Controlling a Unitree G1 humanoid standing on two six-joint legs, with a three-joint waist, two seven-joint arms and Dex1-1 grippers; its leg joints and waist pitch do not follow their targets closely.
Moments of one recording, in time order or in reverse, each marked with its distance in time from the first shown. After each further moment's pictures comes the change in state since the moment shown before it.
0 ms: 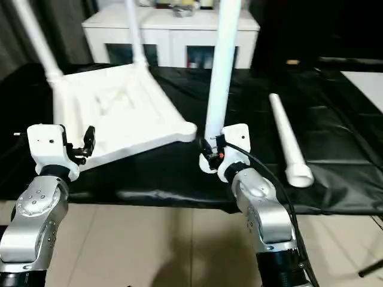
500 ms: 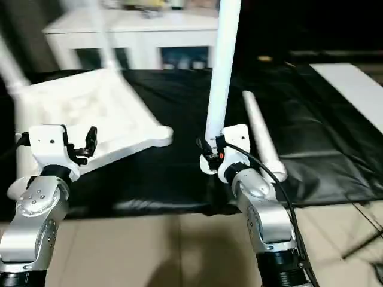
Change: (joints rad) left arm -0.002 0.000 -0.006 0.000 -0.014 0.013 -0.027; right arm -0.001 0.001 -0.003 0.004 0.000 0.002 0.001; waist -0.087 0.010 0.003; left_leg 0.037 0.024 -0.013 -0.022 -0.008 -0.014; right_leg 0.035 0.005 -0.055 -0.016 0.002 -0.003
